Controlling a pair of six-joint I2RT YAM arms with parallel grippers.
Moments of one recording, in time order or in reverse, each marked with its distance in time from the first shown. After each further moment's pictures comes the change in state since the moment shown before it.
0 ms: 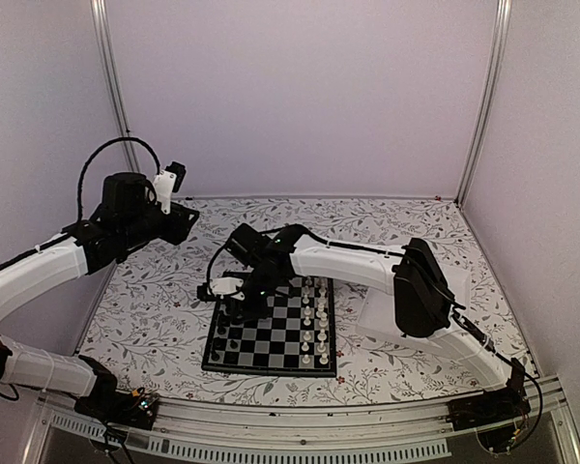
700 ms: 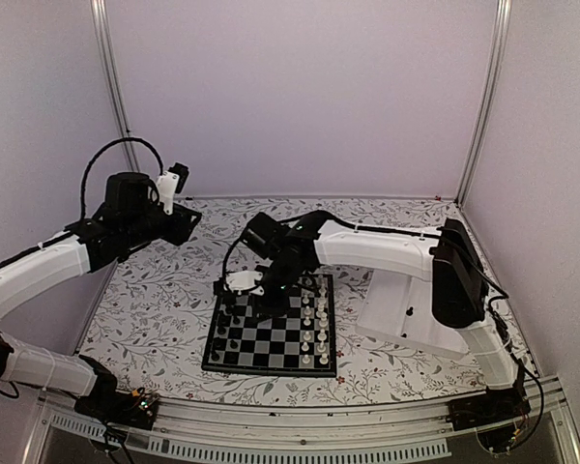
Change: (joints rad) left arm 0.000 0.020 0.009 -0.010 0.015 0.000; right arm -0.008 -0.225 -0.254 -0.013 0.102 -0.008
